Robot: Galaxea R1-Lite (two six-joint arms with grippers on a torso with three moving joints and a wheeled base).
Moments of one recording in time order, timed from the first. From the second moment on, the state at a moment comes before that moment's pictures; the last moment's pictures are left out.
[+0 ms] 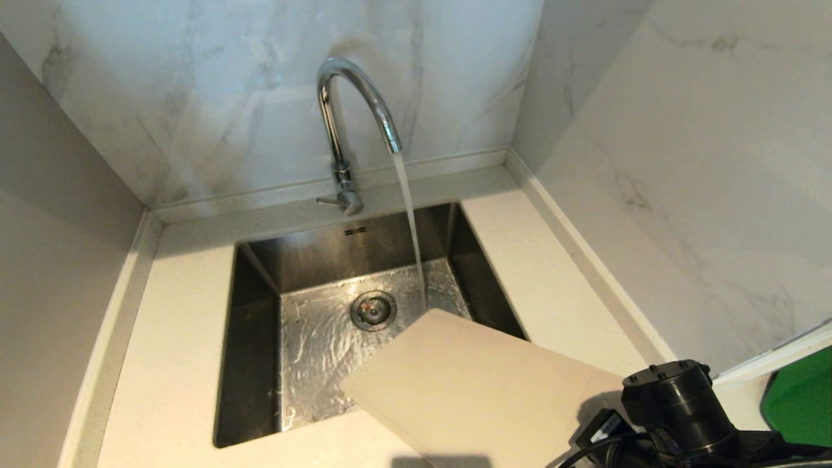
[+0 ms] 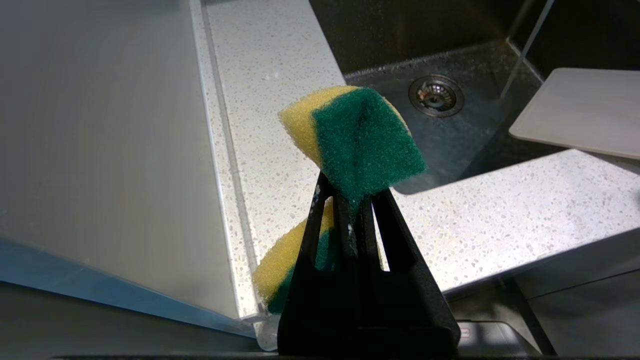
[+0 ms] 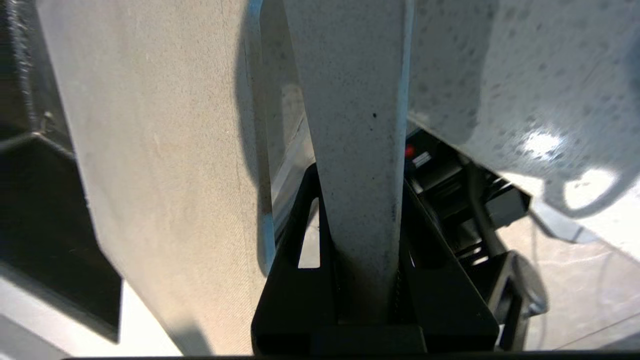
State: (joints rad) left arm 0.00 0.00 0.00 -0.01 0.00 -0.01; right arm 0.42 1.55 -0.35 -0.31 -0.16 1.21
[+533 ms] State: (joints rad) left arm 0.00 0.00 0.00 -0.01 0.00 -0.01; right arm 0.41 1.49 -0.35 -0.32 -0.17 1.25
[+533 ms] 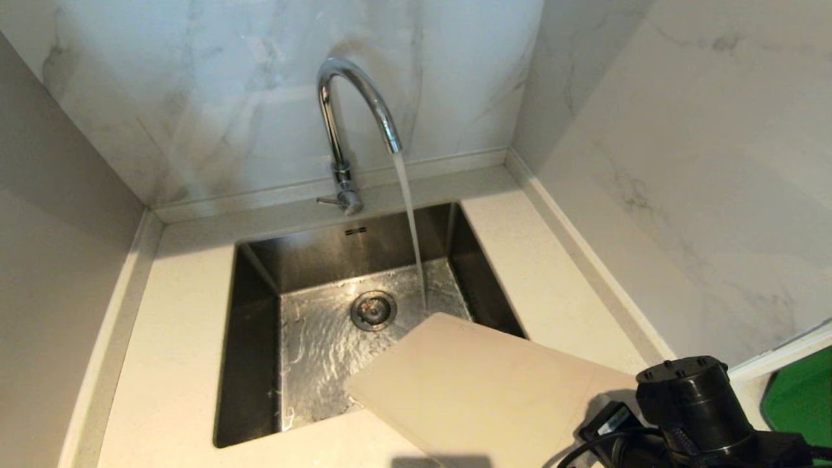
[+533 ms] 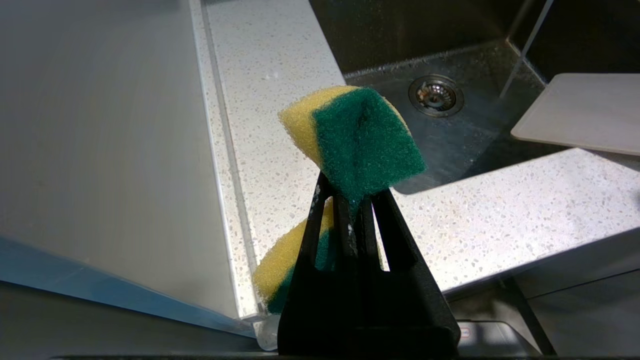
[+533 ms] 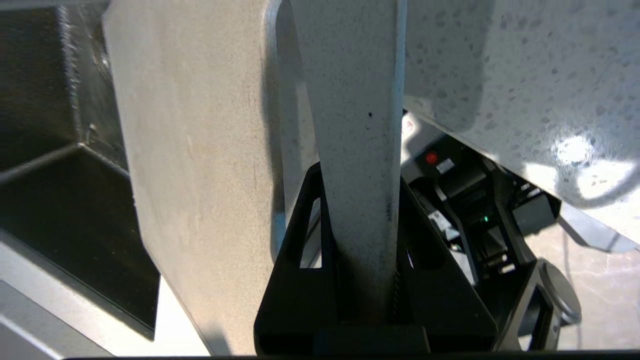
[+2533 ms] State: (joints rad) left arm 0.00 0.00 0.00 -0.01 0.00 -0.01; right arm 0.32 1.24 -0.61 -0.20 -0.18 1.13
